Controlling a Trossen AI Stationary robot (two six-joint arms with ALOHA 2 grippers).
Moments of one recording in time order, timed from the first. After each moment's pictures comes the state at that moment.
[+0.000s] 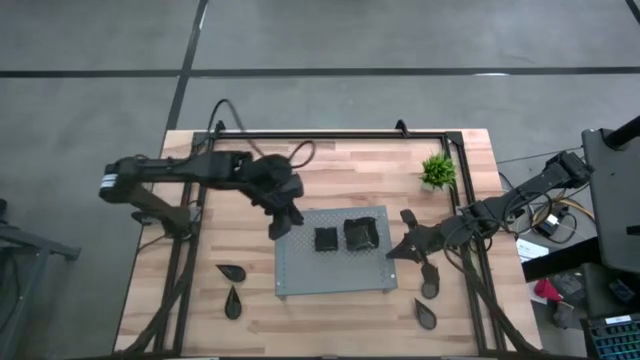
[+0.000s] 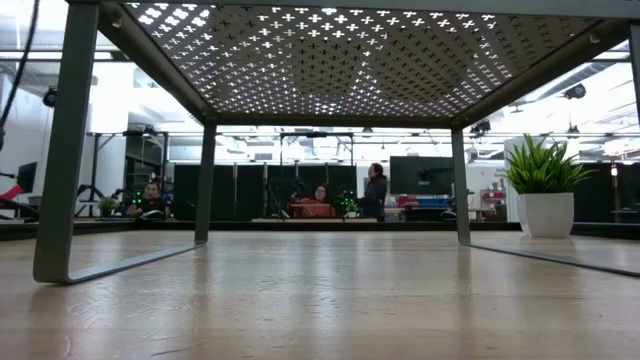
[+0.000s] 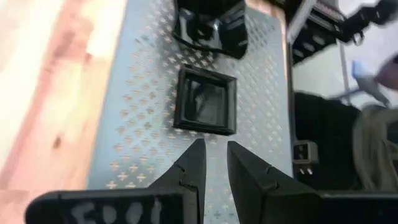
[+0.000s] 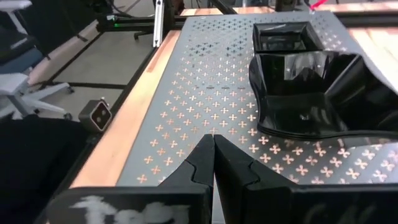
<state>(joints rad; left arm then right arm) 0.02 1.39 1.44 -0.84 0.27 -0.34 0.47 0.91 0.56 -0.08 0.17 0.26</state>
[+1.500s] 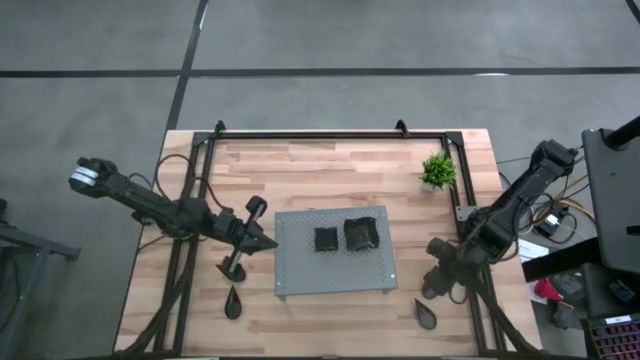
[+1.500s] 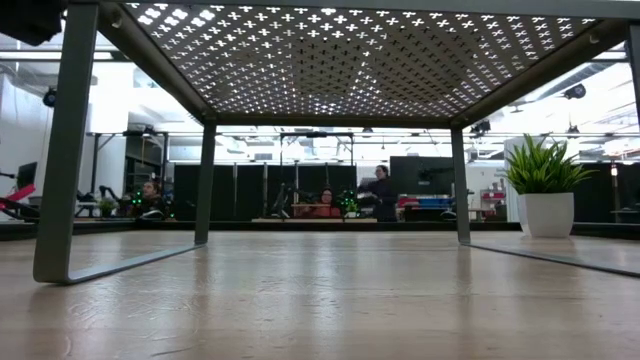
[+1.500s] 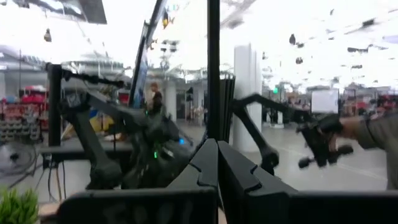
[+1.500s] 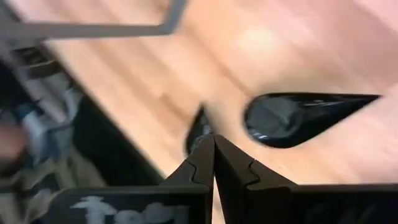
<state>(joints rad) -0.32 1.00 0.41 0.97 0.02 -0.01 0.83 0.96 0.58 -0.63 0.04 1.79</state>
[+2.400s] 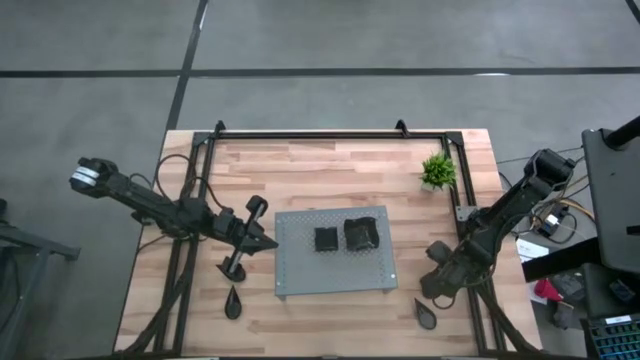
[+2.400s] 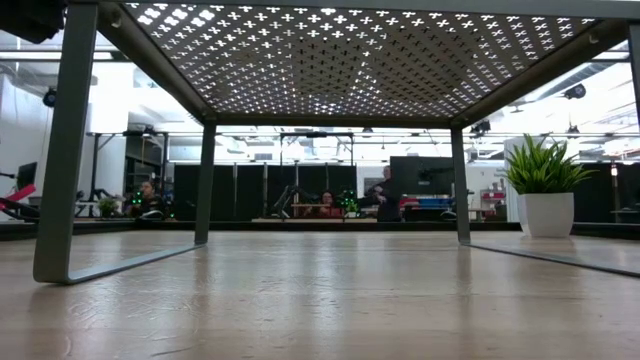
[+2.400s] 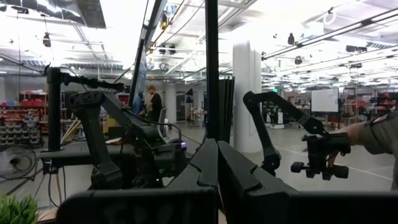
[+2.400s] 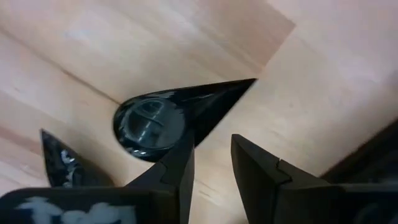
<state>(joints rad) -0.33 1.02 0.43 0.98 0.02 0.00 0.83 1.21 0.58 -0.78 -0.10 1.88</state>
